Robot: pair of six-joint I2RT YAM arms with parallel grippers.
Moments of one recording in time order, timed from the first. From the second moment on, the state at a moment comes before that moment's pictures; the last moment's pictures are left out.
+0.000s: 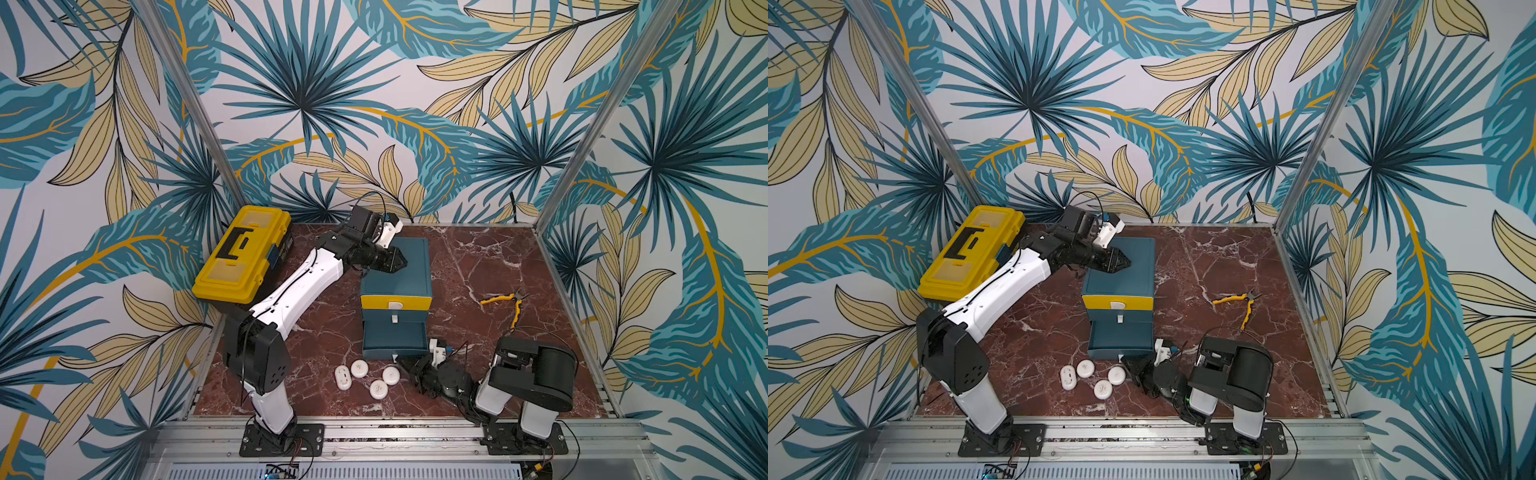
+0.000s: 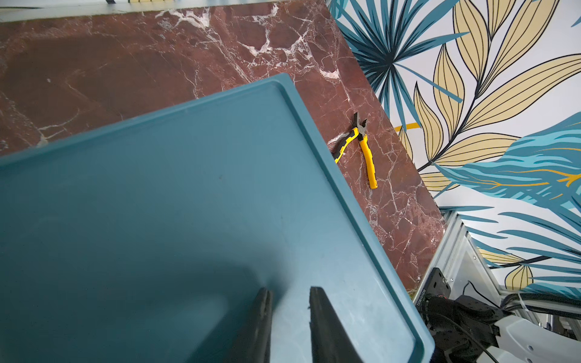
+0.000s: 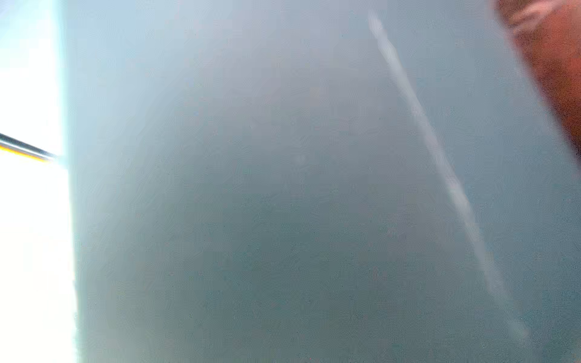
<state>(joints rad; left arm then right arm) -0.49 1.76 1.69 -0.75 0.46 -0.24 1.09 1.82 0.19 1.34 0.23 1.71</state>
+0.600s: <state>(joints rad) -0.50 1.77 1.70 -0.75 0.47 -0.24 0.99 1.43 0.07 1.06 0.22 1.67</state>
